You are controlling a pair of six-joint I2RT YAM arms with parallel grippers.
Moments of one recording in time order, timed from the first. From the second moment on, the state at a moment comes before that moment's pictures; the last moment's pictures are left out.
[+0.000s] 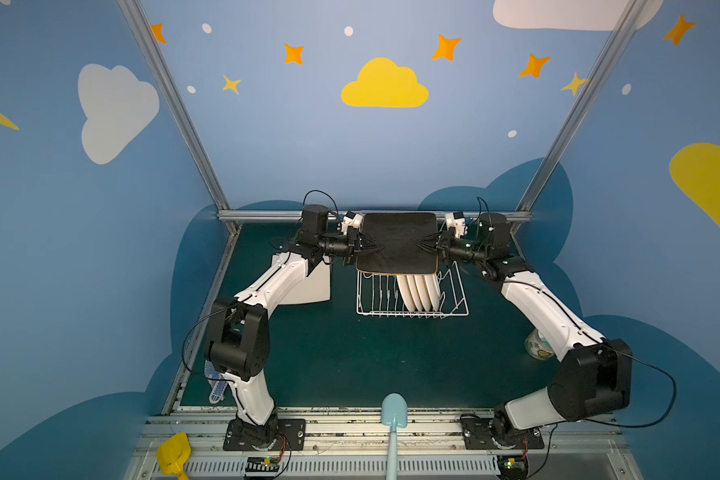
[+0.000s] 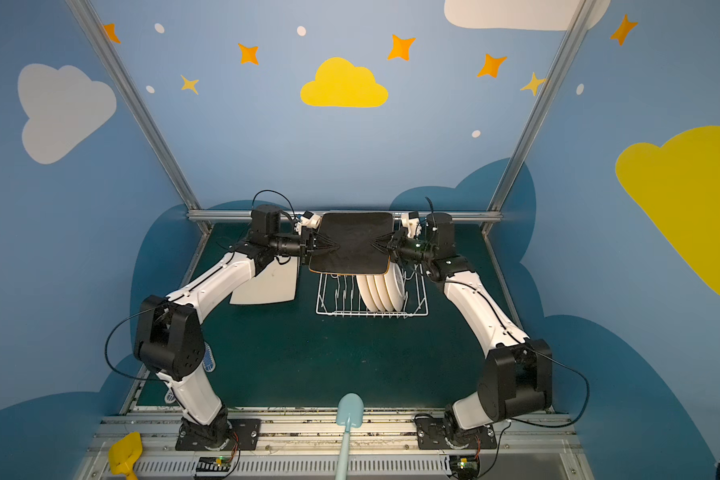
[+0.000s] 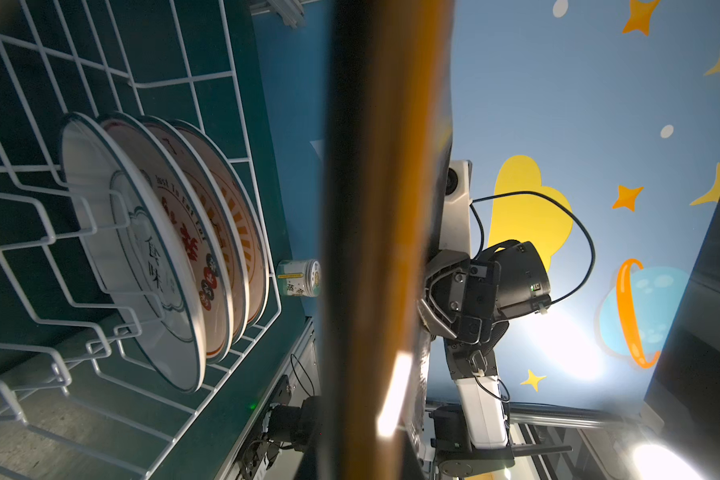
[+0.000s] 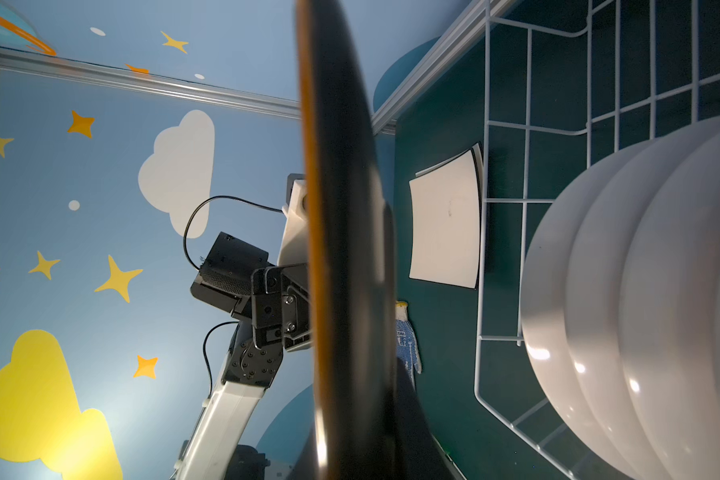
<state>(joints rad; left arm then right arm) -0.31 1.80 1.47 -0.07 1.15 -1.08 0.29 1.49 1.26 -0.11 -0.81 1.09</state>
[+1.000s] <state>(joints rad) -0.20 1.75 1.55 -0.38 1.06 -0.83 0.31 1.29 1.31 -0.40 -0.59 0.56</state>
